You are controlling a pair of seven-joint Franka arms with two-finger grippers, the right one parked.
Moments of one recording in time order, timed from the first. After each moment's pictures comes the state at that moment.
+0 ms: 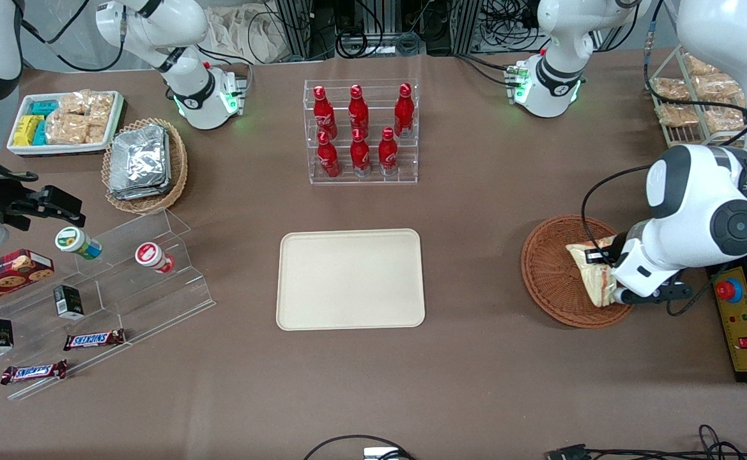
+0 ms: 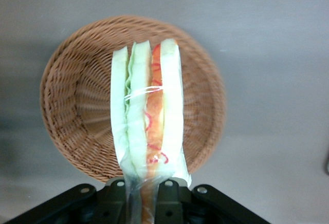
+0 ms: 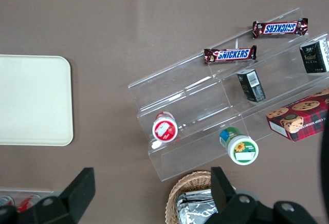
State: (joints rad) arm 0.12 0.33 -0.28 -1.68 0.06 1.83 -0.20
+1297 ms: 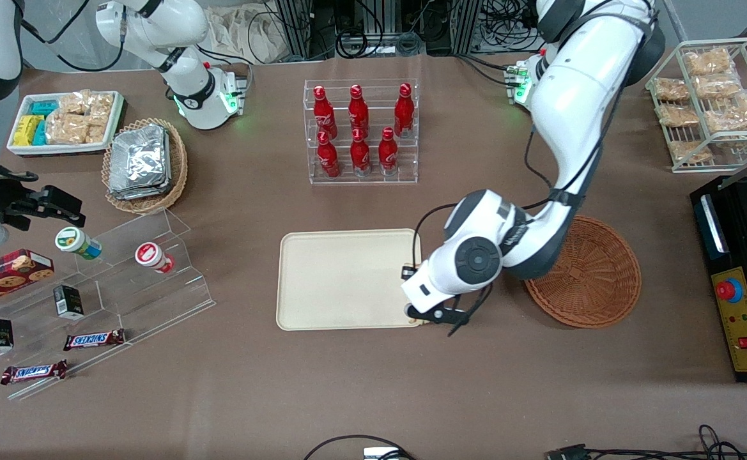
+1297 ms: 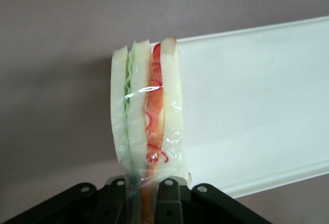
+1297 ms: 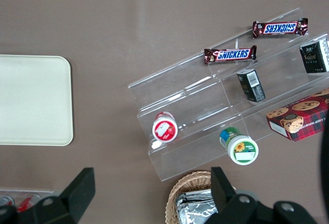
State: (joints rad) arm -0.34 0.84 -0.33 -1.22 0.02 1.97 -0.43
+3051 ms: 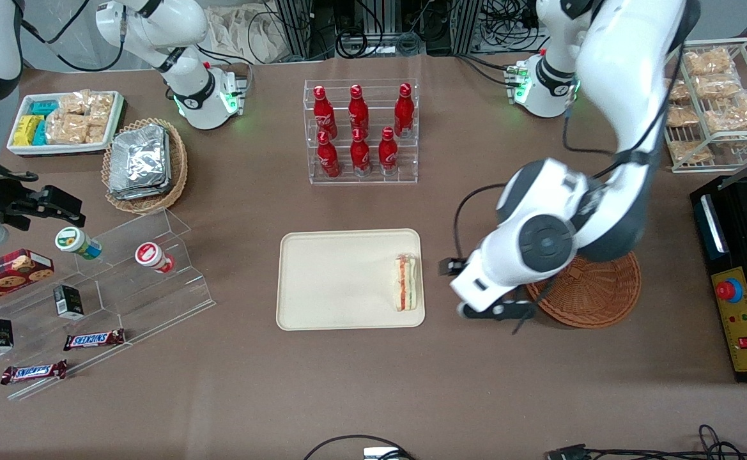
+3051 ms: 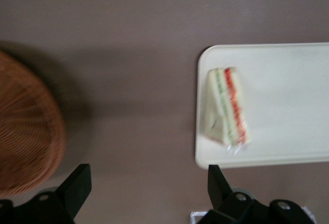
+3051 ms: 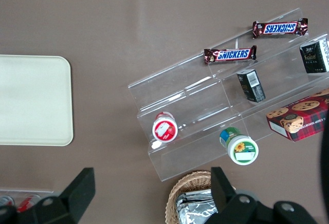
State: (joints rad) arm -0.20 0.60 -0.32 -1.19 0.05 1.60 -0.49
